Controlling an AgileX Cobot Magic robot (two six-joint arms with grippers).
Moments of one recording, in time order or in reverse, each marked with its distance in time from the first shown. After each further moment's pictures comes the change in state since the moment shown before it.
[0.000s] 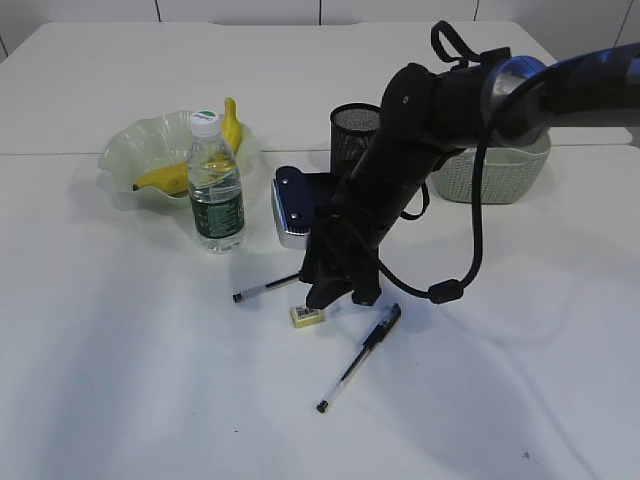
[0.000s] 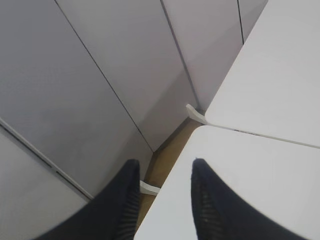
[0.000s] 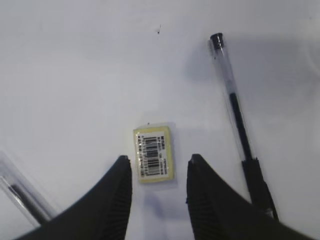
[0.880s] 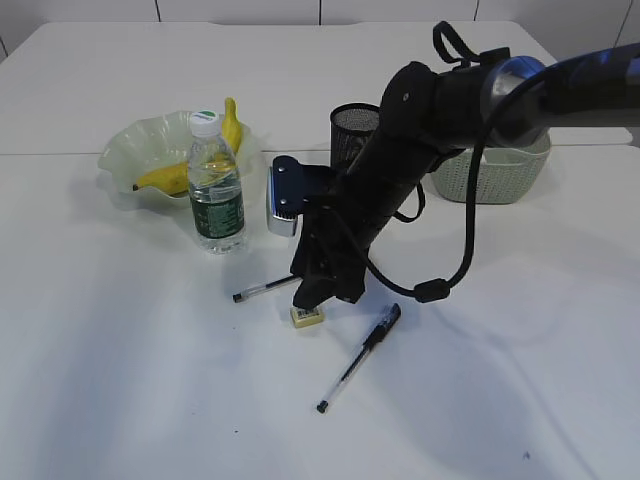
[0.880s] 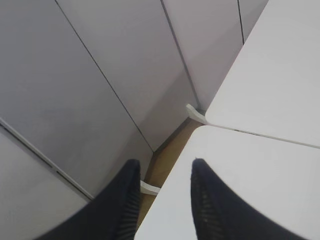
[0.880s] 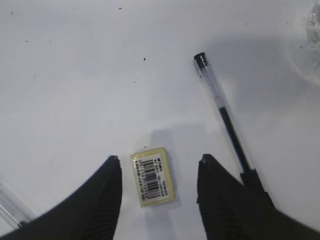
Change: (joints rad) left arm 0.000 0.000 0.000 0.000 0.000 0.000; right arm 0.000 0.000 0.000 0.068 -0.010 0.083
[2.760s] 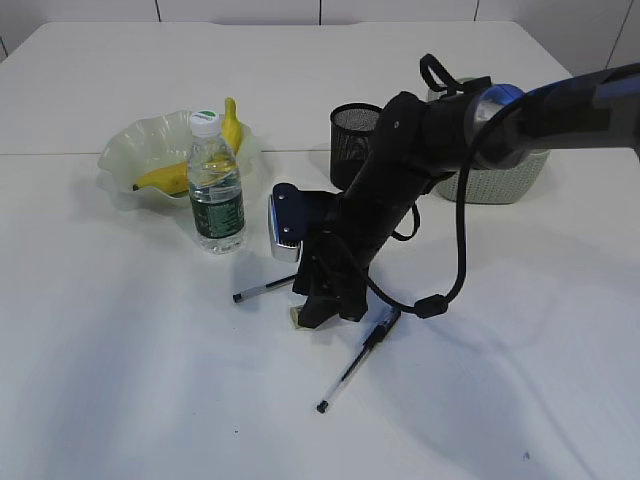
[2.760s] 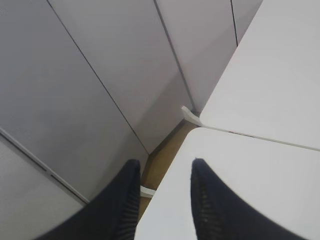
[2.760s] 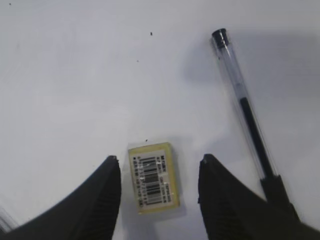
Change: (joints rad) left arm 0.000 0.000 0.000 0.000 0.022 0.000; right arm 0.000 0.061 0.000 -0.007 -0.025 -0.064
